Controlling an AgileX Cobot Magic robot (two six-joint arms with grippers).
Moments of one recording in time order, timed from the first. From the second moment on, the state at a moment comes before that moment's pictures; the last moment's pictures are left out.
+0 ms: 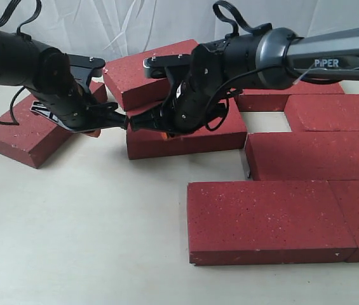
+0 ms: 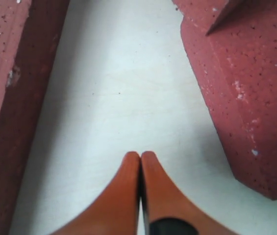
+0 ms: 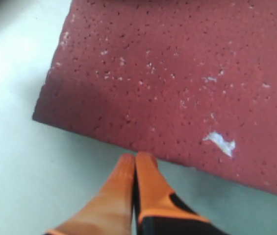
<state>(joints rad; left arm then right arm) -0.38 1.94 -1.20 0.08 0.48 -0.25 0.63 2.07 -1.46 0.13 0.56 0.15</state>
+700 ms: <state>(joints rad) -0.29 1.94 -1.20 -0.03 0.46 -0.30 0.63 2.11 -1.46 0.13 0.59 0.15</state>
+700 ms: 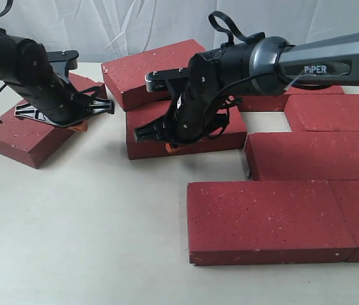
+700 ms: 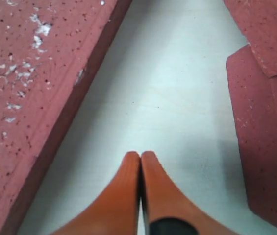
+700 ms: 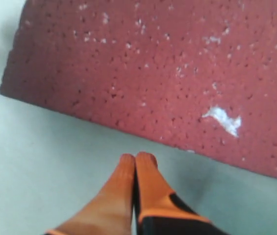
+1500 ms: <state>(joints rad) -0.29 1.94 -1.20 -0.01 0.43 -0.30 0.63 2.15 -1.46 0.12 0.45 0.21</state>
